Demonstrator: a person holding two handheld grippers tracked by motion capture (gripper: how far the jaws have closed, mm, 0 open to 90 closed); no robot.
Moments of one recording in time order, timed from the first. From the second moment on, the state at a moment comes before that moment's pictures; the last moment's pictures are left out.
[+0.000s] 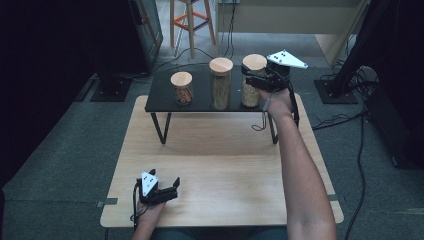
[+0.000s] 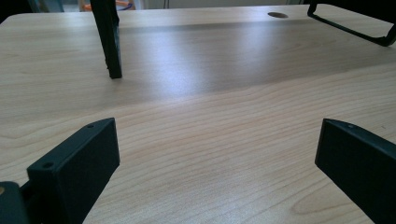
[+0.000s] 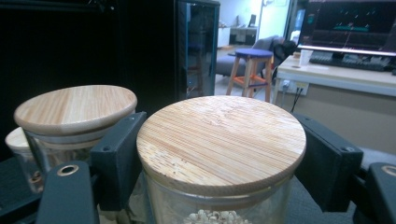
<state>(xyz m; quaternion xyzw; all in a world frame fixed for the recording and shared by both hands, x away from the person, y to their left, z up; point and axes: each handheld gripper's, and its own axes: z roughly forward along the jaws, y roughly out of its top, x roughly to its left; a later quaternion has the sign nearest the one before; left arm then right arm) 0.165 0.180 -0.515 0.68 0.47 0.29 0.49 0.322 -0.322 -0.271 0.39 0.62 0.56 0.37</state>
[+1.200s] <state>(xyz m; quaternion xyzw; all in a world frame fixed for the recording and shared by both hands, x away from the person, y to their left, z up) 0.166 0.181 -0.515 0.68 0.47 0.29 0.49 0.326 -0.327 -0.277 0.43 0.60 0.58 0.34</state>
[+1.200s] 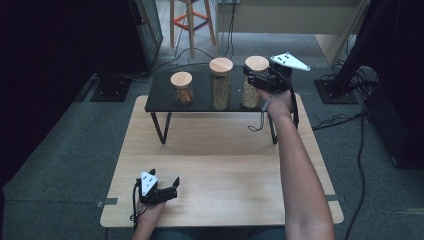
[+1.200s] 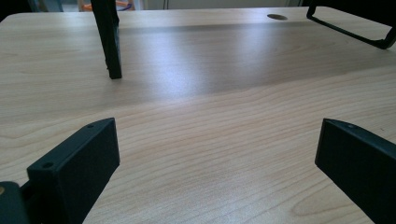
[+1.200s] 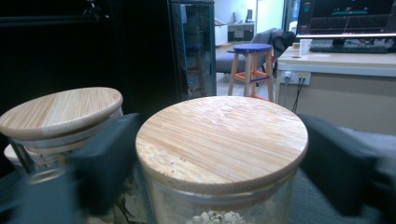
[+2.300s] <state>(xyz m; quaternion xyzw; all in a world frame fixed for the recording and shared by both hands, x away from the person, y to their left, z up) 0.164 0.179 -0.515 0.68 0.47 0.30 0.48 0.256 -0.346 -0.284 0.43 0.62 0.55 0.36</state>
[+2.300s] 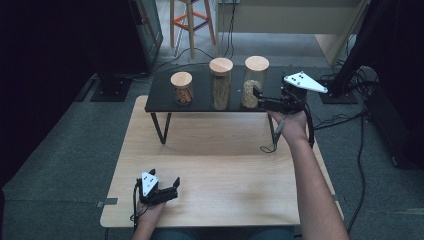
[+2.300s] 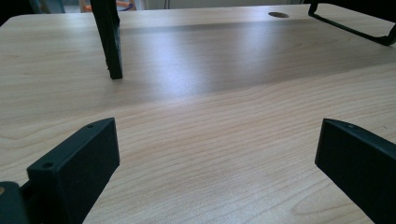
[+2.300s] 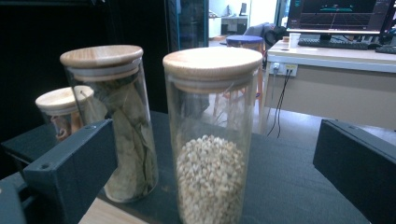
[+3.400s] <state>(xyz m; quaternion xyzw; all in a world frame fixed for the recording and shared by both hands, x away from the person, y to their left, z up) 0.163 0.176 -0.516 0.68 0.46 0.30 0.48 0.206 -0.362 -0.317 0.43 0.62 0.56 0.35</state>
